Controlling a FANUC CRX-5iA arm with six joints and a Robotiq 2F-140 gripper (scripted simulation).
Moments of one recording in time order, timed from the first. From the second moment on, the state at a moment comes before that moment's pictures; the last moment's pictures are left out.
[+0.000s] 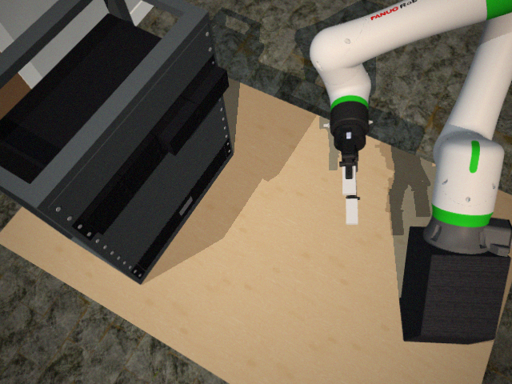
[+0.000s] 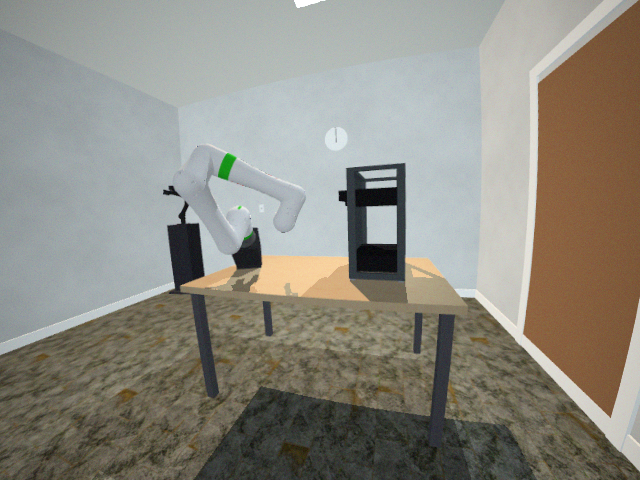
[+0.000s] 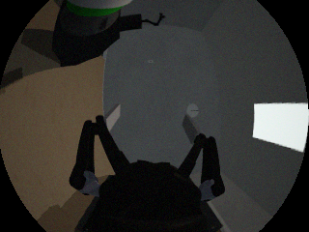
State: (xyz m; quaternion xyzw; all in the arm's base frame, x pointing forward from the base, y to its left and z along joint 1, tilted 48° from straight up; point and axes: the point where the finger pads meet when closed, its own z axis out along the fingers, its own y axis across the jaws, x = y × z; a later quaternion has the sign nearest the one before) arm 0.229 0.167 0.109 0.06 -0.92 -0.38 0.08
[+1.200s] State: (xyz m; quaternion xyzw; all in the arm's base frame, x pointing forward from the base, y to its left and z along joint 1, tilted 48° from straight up) arm 0.321 0.227 0.060 0.00 -0.93 -0.37 -0.02
